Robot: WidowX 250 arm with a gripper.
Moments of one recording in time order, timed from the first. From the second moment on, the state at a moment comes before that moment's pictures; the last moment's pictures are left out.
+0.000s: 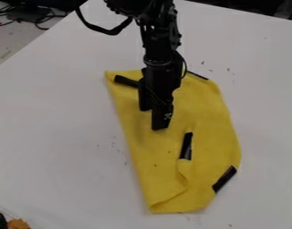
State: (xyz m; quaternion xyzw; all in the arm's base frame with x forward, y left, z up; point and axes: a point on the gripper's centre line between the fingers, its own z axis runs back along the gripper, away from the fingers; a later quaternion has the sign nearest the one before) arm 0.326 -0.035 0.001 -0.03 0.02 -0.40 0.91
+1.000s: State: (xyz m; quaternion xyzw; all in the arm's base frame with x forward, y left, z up) arm 0.331 -0.058 0.003 -0.04 0.02 -0.59 0.80
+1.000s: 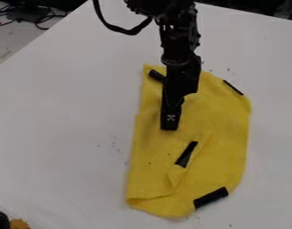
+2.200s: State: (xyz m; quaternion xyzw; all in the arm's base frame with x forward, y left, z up) arm 0.345 -0.033 0.068 -0.01 0.02 -0.48 0.87
